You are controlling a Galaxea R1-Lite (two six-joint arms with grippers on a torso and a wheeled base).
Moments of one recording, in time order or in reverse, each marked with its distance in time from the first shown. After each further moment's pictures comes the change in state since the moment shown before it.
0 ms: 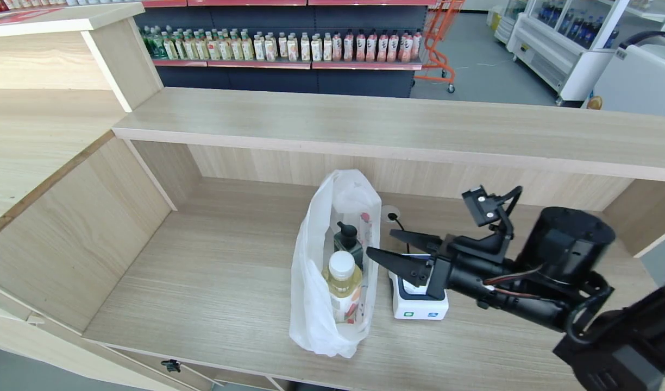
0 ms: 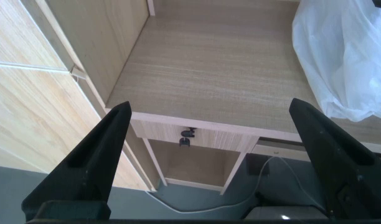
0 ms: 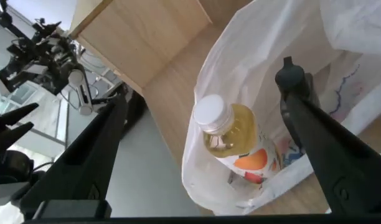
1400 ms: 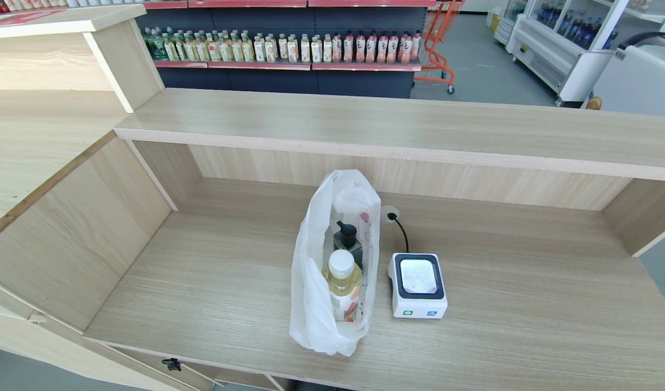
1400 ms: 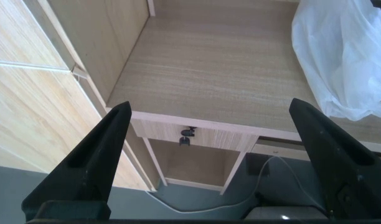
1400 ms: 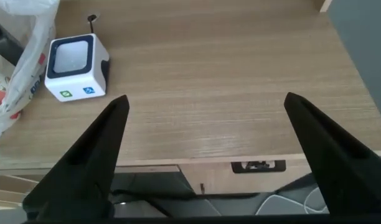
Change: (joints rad) left arm 0.000 0.000 0.000 0.000 0.000 0.000; right arm -0.552 -1.804 0.496 1.423 -0.601 -0.230
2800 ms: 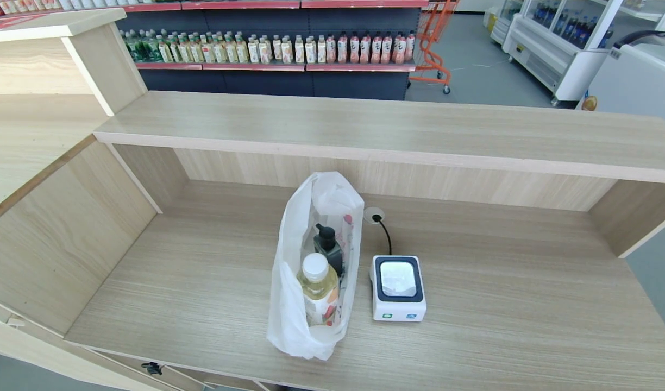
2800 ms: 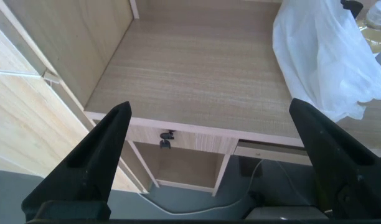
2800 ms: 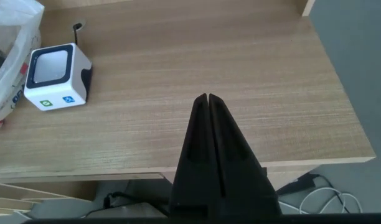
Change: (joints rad) left arm 0.001 0.000 0.000 0.000 0.000 0.001; right arm 0.000 -0.022 0.001 0.010 -0.002 0.012
